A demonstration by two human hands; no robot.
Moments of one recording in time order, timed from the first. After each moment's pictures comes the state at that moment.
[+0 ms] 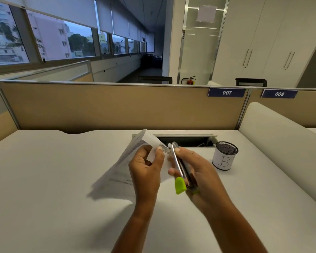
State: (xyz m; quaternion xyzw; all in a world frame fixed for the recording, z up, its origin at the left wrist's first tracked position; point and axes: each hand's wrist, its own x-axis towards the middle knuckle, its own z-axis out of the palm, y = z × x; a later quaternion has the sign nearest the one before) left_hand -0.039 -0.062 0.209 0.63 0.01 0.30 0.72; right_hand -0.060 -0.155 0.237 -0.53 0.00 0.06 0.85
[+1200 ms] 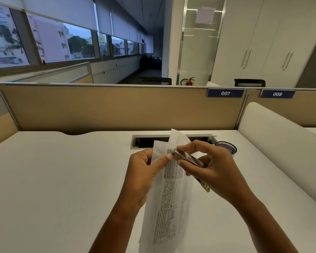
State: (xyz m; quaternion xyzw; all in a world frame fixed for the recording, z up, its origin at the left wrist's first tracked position) left_hand -0.055 -0.038 0.232 0.69 -0.07 0.07 0.72; right_hand -0.064 -0.191 0.253 -0.84 -0.24 -0.15 0.47
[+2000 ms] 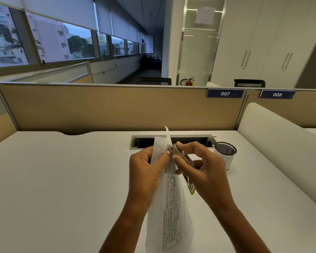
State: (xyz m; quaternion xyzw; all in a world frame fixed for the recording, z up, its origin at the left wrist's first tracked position) left_hand -0.055 -0.051 0.231 0.70 -0.06 0.17 0.70; right_hand -0.061 -0.171 0.237 -0.78 -0.20 -0.23 0.54
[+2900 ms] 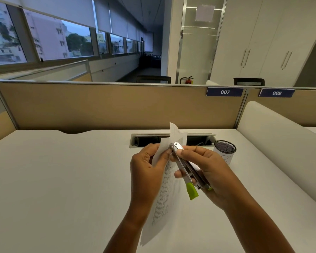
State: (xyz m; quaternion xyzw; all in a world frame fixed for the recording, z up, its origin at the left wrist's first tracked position) left_hand -0.054 -0.054 0.226 0.71 -0.11 0.27 0.64; right_hand -0.064 -0.177 0.251 -0.66 -0.07 0.06 0.74
